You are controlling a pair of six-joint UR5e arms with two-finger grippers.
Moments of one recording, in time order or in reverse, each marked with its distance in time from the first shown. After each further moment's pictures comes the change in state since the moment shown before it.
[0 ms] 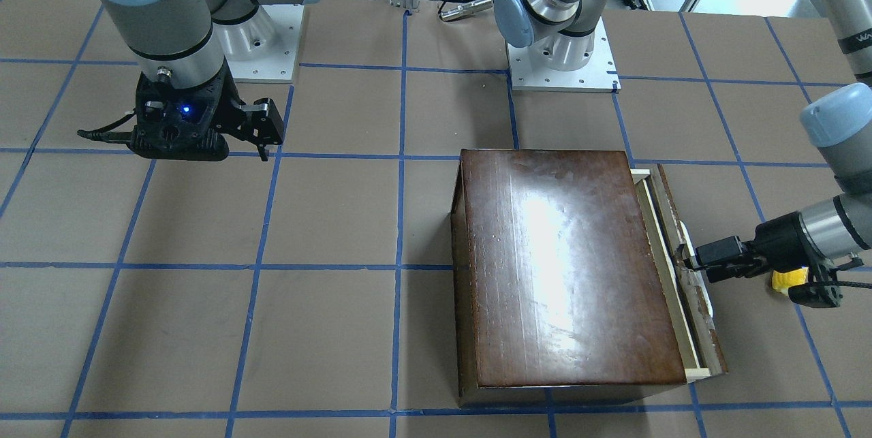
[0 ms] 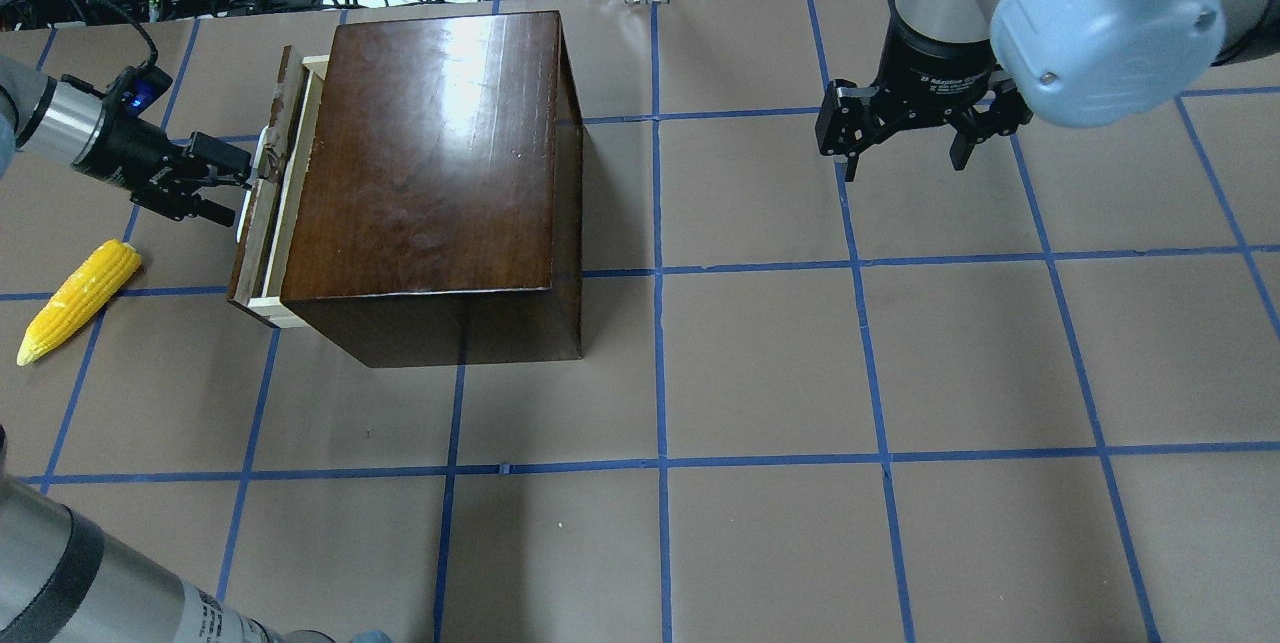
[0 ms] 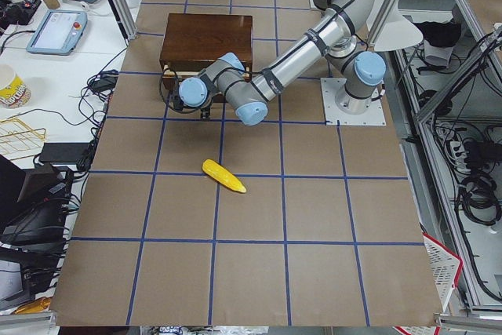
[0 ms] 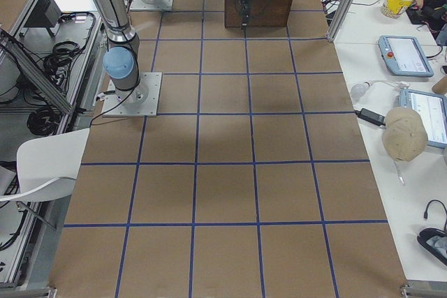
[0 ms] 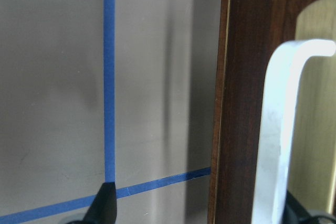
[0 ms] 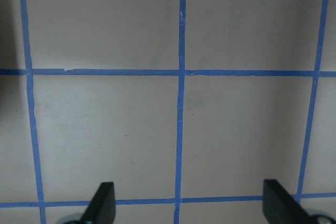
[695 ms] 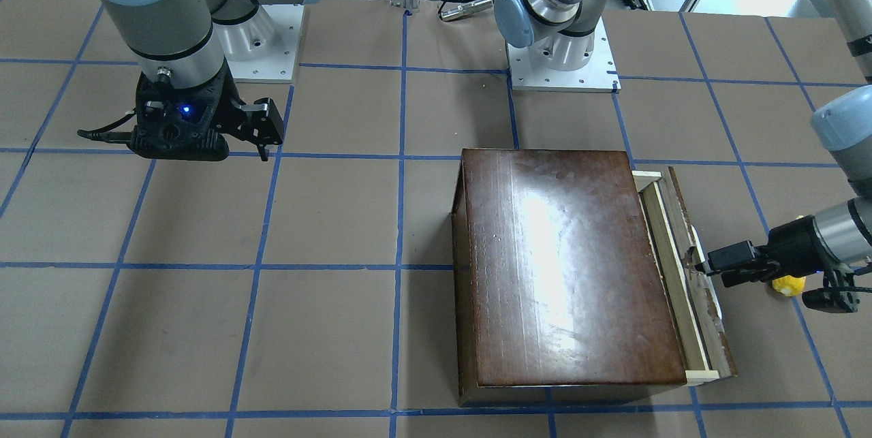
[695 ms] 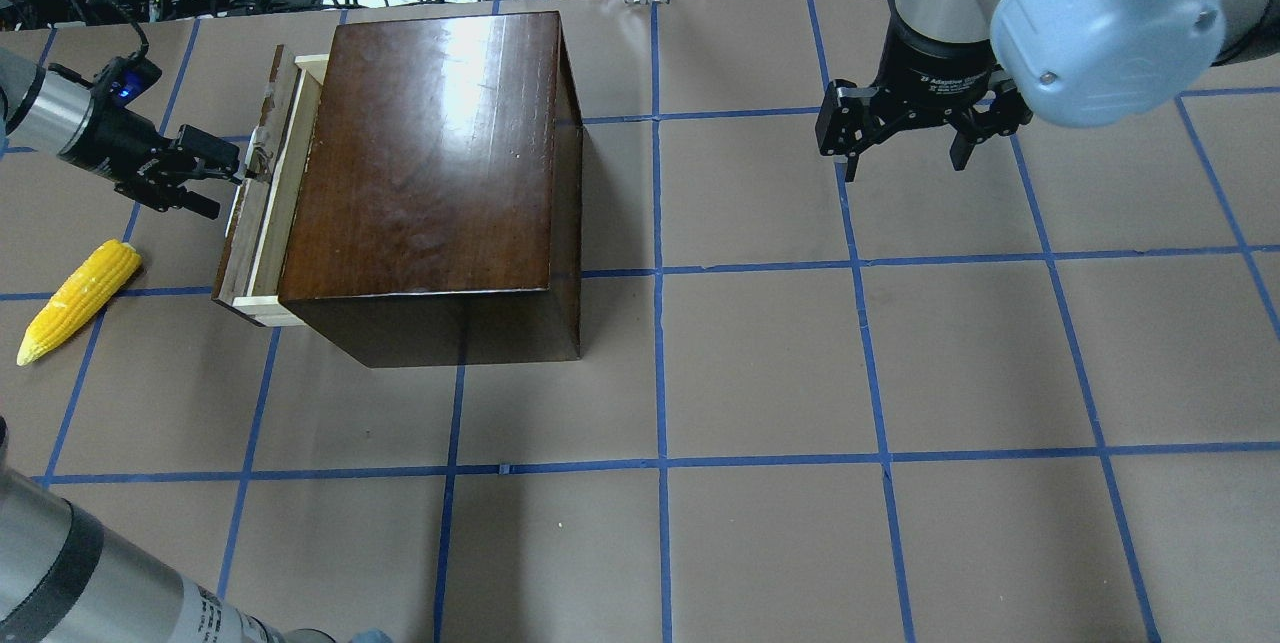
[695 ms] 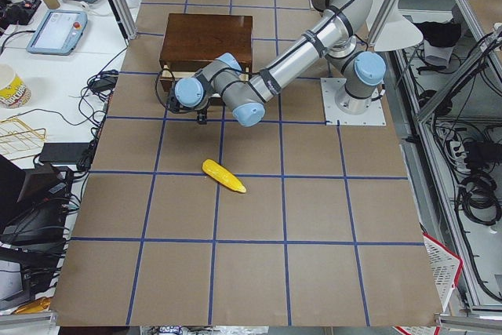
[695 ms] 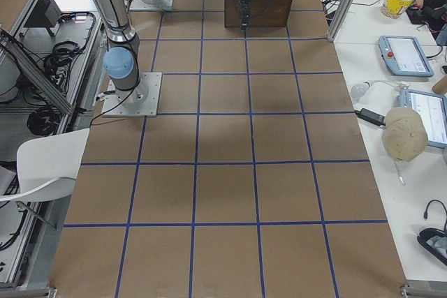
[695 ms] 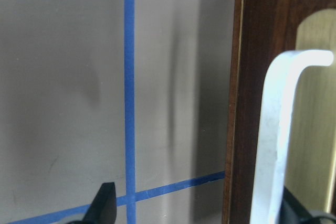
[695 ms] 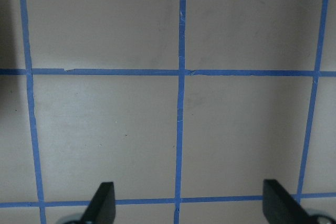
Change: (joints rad) left arm 0.007 -0.016 0.037 0.002 0.035 0.001; right arm 0.000 0.000 0.000 0.001 0.000 0.000
